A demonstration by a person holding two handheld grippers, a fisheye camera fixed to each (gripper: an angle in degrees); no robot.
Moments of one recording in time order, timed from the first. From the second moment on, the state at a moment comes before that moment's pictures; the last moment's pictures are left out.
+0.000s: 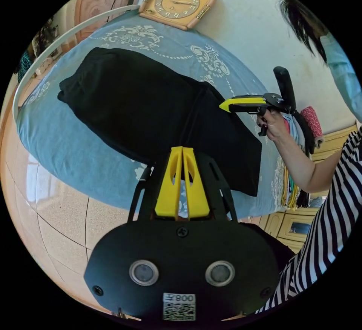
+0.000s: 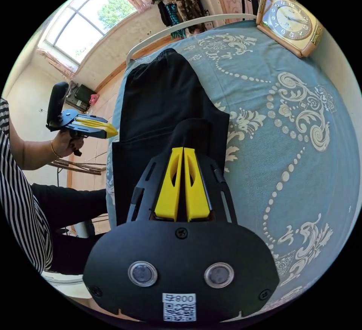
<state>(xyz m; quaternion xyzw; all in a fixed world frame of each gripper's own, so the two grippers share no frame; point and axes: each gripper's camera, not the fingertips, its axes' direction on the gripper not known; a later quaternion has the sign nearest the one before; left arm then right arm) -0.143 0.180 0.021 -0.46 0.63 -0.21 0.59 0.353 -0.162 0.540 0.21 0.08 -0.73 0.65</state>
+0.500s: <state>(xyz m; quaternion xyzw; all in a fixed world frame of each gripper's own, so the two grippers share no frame) -0.106 0.180 0.004 -0.45 0.65 -0.16 0.59 0.351 -0.155 0.555 0.21 0.09 -0.72 0.66</state>
